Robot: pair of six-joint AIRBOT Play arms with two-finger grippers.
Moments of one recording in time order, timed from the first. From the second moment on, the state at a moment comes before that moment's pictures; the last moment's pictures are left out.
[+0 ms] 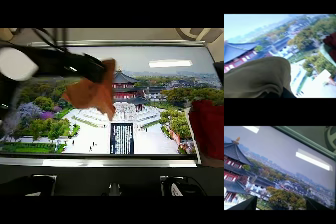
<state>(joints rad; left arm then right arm) -0.68 -1.37 1.80 1.30 -1.07 -1.54 -0.10 -0.83 1.62 -1.43 1.25 1.04</state>
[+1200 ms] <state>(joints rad) -0.21 -1.86 1.75 1.34 -1.21 -1.63 -0.10 -1.05 0.95 -1.45 1.42 1.02</state>
